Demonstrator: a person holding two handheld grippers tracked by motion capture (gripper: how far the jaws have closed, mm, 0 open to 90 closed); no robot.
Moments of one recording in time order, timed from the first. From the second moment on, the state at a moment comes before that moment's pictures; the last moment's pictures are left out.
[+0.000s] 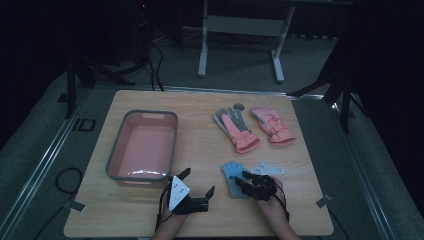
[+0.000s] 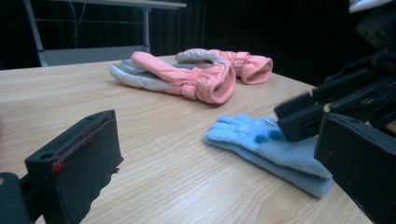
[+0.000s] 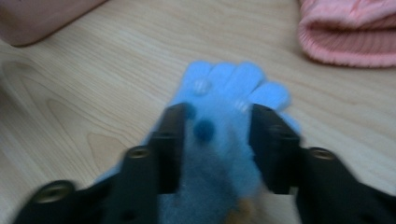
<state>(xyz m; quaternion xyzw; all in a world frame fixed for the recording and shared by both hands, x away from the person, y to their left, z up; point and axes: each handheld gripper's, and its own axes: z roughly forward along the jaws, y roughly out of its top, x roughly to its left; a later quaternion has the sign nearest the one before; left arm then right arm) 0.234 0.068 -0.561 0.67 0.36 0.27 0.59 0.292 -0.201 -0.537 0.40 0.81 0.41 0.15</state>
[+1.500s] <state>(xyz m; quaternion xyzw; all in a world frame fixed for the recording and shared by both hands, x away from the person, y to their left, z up) 0.263 -0.028 -0.554 0.88 0.14 0.16 0.42 0.358 -0.219 -0.543 0.43 0.80 0.42 0.04</state>
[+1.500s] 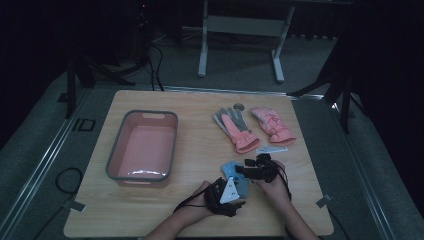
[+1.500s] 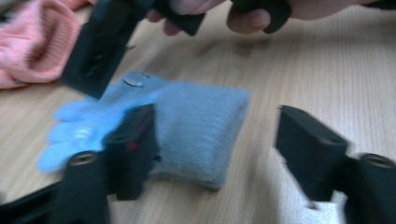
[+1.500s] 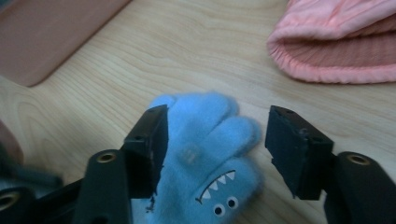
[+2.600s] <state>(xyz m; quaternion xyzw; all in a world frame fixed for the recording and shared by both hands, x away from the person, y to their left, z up) 0.275 -0.019 -0.528 0.89 0.17 0.18 0.38 0.344 -0.194 -0.521 0.37 0.82 0.43 0.09</state>
